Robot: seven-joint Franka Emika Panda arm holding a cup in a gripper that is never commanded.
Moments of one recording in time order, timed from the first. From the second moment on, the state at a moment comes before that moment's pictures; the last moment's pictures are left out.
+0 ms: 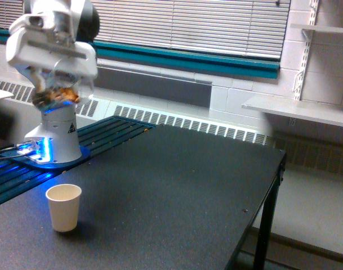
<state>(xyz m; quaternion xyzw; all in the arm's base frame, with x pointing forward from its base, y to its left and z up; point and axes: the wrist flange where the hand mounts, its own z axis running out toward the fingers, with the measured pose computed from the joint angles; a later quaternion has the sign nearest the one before) 0.238 -0.260 0.410 0.84 -0.48 0.25 0.06</state>
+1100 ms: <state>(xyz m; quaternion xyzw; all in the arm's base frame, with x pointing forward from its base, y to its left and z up) 0.200 -0.272 0.356 0.86 -0.46 0.19 0.11</state>
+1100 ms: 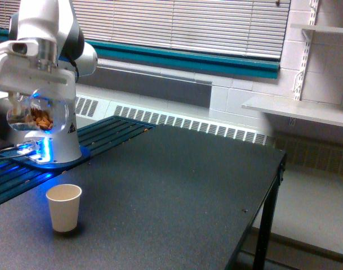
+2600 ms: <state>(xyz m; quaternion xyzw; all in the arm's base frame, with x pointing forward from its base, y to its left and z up) 0.202 -0.267 0.304 0.89 -0.42 0.13 0.15</state>
